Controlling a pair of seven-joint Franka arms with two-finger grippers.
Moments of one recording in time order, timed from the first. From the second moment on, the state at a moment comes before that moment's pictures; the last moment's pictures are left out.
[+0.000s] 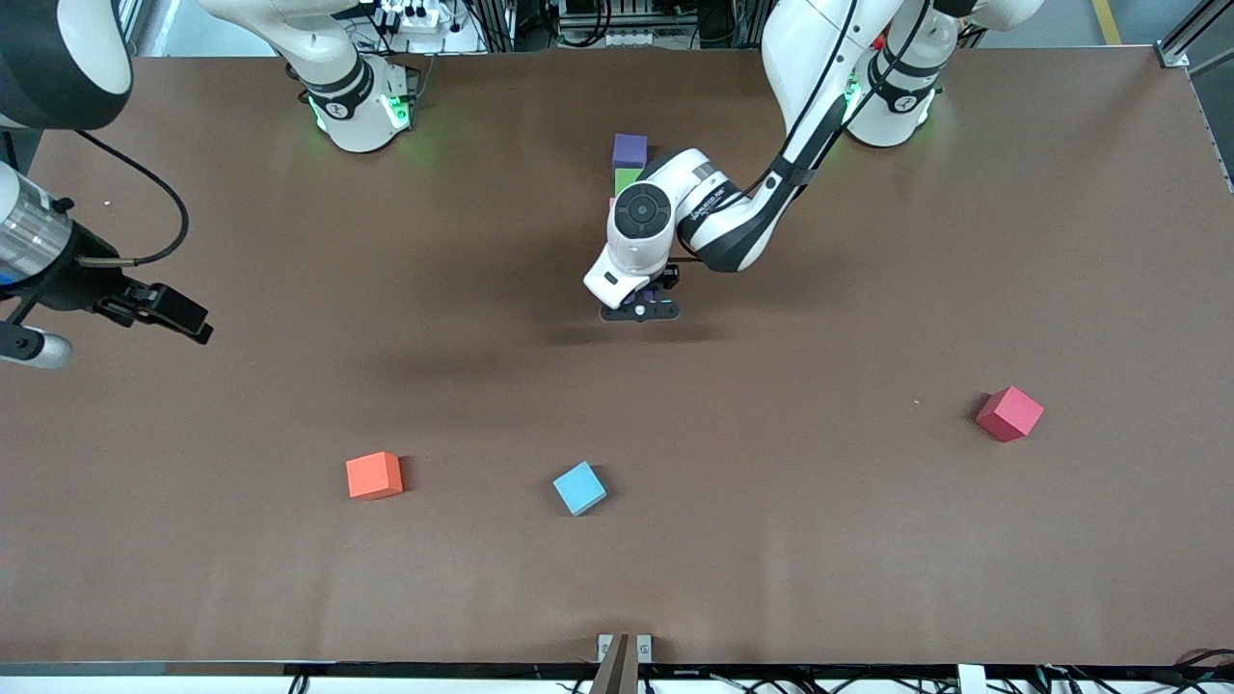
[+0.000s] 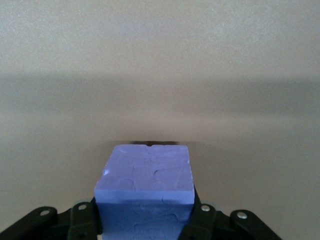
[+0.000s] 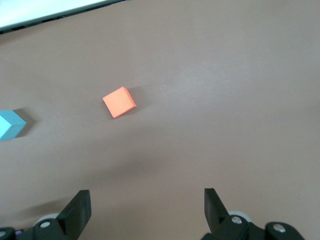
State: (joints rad) left arm -0.68 0.63 -0.21 -1.77 -0.03 2.32 -0.88; right arm 0.10 0.13 -0.04 -1.49 0.00 1.67 0.29
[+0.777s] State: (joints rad) left arm -0.69 0.64 -0.22 -1.78 -0.03 2.32 -0.88; right arm 0.09 0.14 -0.04 -1.46 -0.01 1.64 0.24
